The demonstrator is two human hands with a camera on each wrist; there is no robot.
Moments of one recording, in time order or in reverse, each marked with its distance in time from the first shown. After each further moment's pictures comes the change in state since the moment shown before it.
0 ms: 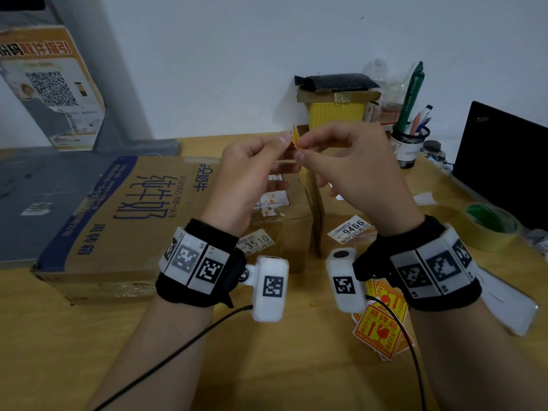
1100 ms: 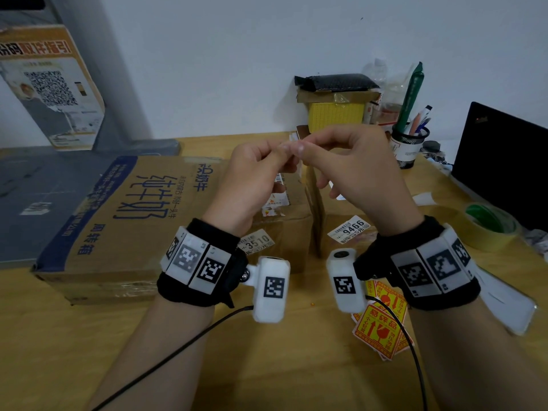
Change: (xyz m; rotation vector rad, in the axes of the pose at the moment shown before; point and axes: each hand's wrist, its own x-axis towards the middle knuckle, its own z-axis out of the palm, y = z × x) left_hand 0.001 -0.002 0.001 0.208 -0.007 0.049; right_hand -0.002 -0.008 0.000 0.020 0.004 0.061
